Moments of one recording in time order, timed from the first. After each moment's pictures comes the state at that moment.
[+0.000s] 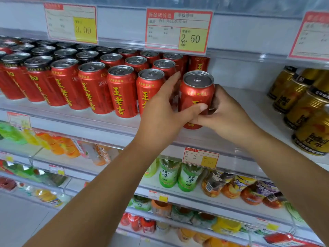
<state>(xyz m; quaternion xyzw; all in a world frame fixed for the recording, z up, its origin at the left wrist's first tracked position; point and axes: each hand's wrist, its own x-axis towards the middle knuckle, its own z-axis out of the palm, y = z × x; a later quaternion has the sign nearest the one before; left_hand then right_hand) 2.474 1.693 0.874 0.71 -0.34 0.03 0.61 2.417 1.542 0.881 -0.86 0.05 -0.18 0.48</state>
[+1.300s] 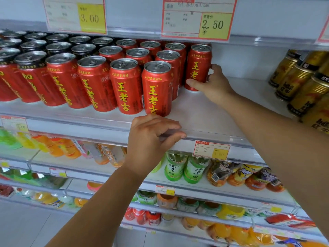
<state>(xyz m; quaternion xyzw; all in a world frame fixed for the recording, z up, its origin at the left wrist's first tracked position) 2.505 1.741 0.798 0.73 -0.48 0.24 0.42 2.513 1.509 0.867 -0.85 0.24 -0.22 0.42</state>
